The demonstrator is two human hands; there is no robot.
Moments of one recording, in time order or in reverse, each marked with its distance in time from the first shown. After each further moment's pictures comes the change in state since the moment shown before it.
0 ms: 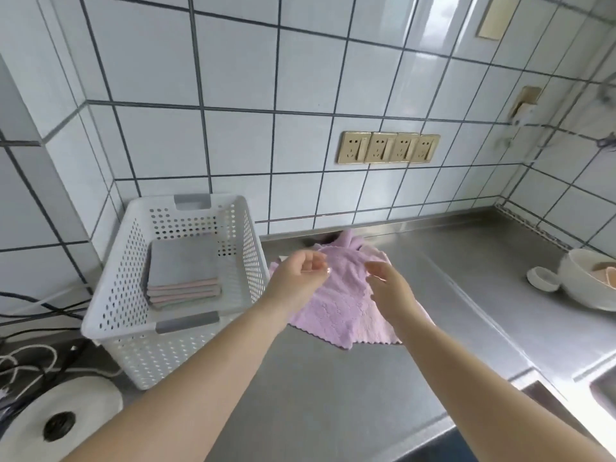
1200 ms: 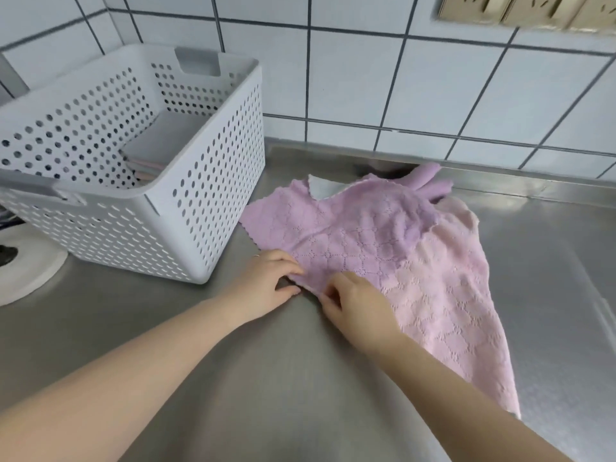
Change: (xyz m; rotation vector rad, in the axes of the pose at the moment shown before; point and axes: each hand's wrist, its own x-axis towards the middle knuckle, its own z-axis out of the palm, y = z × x) left_hand 0.053 -0.208 0.069 0.978 0.194 0.022; right_hand 0.107 0.190 0.068 -0.481 -0.587 -0.703
